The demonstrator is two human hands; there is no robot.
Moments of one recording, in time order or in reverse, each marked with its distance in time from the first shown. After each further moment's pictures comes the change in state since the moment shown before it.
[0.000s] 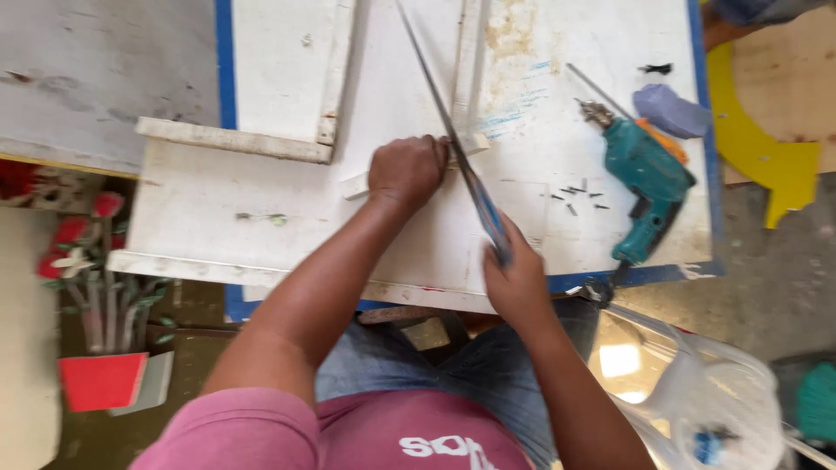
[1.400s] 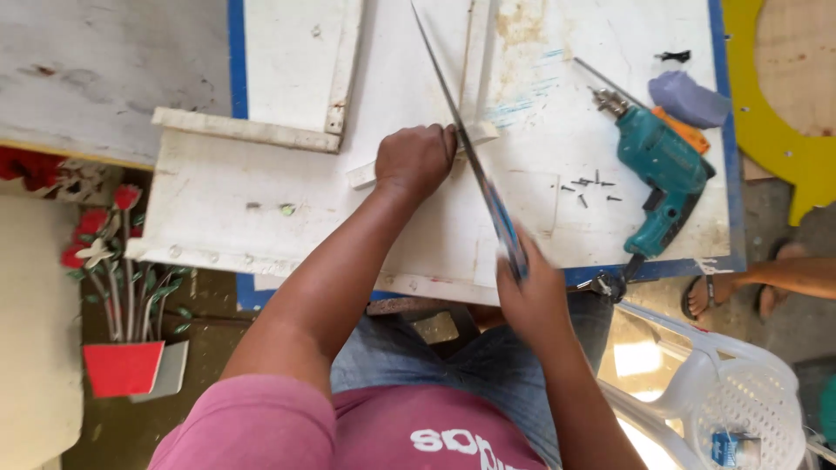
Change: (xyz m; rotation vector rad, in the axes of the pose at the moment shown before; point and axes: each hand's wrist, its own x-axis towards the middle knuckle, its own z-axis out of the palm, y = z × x) left_hand -0.003 0.003 -0.007 0.018 -0.023 0.001; right_hand -0.031 -0.005 -0.016 -0.092 -0.042 0.101
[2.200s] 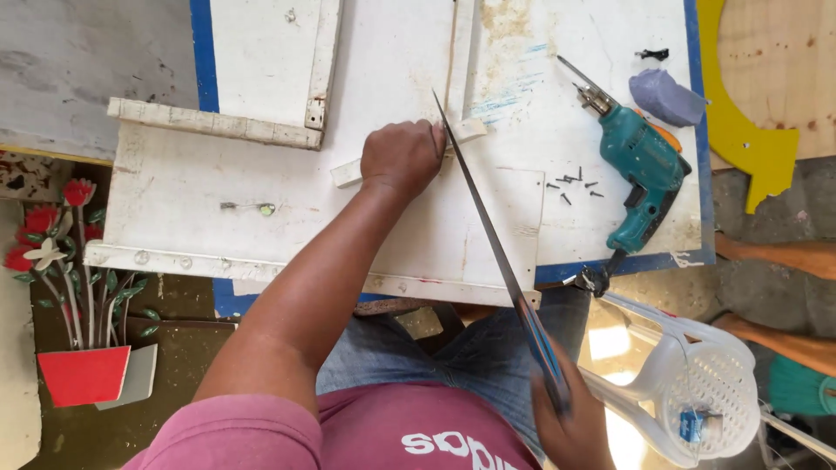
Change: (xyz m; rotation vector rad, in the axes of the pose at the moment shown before) left_hand 0.003 -0.005 0.009 0.043 -0.004 0.035; right_hand -0.133 0.008 -0.043 -0.063 -0.014 0.452
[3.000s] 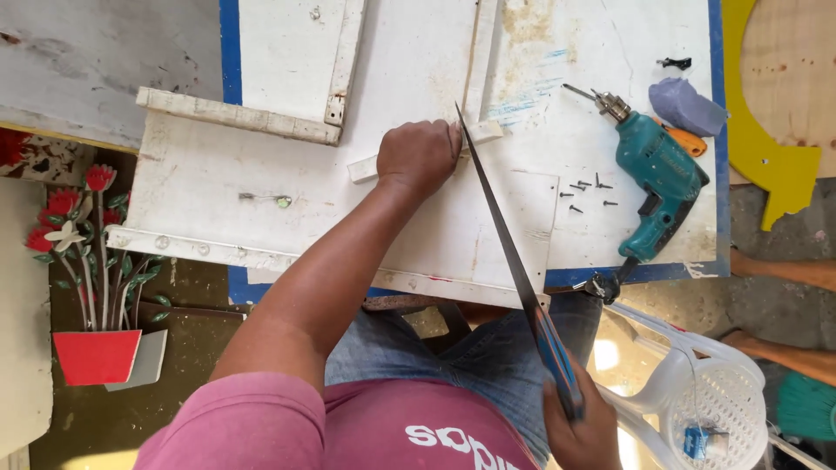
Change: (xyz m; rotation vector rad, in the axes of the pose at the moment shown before) left_hand 0.001 -0.003 0.011 -0.009 0.080 0.006; right_hand 0.003 0.018 0.000 0.037 0.032 0.060
